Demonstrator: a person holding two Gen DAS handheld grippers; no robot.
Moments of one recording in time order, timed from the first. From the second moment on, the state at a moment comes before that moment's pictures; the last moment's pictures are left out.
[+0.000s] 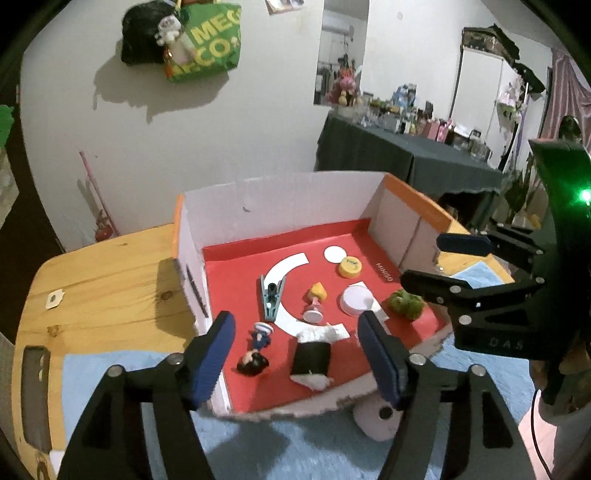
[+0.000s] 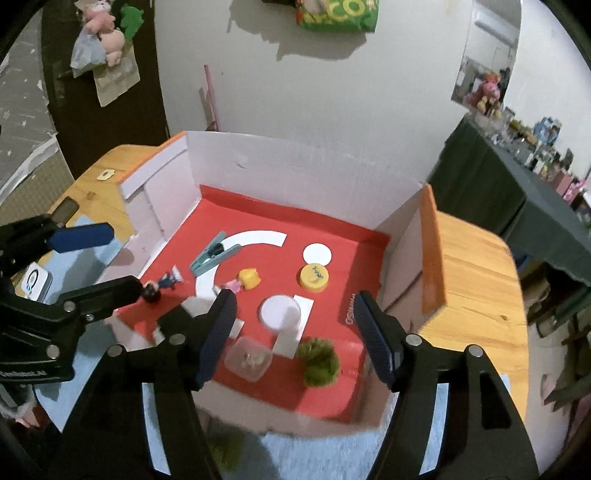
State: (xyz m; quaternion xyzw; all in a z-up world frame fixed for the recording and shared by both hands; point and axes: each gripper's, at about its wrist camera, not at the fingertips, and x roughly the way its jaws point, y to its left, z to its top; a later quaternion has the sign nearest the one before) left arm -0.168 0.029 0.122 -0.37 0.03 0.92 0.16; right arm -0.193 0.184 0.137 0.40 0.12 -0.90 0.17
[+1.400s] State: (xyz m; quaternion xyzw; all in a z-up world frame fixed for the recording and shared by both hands) left arm -0.066 0.023 0.020 -0.40 -0.01 0.91 0.10; right arm -0.058 0.213 0.045 0.38 0.04 -0.91 0.13
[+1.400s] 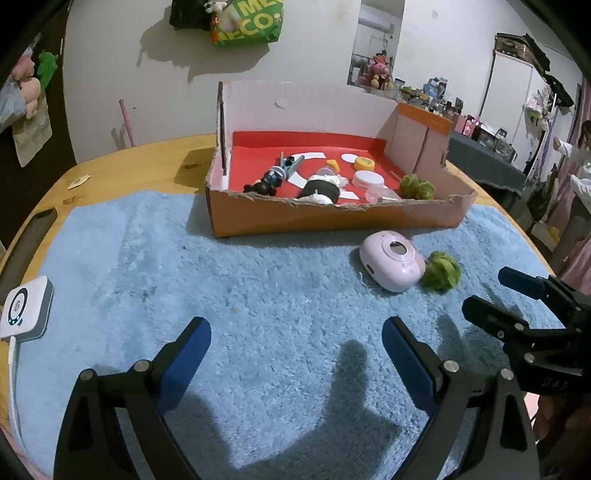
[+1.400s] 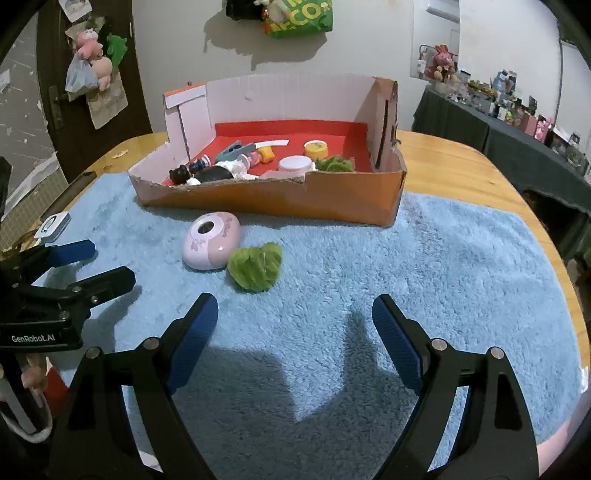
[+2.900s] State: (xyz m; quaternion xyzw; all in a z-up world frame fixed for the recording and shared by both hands) left arm -0.136 0.089 0.020 -0.41 0.11 0.85 0.31; right arm -0.109 0.198 0.036 0.41 0.16 -0.85 0.29
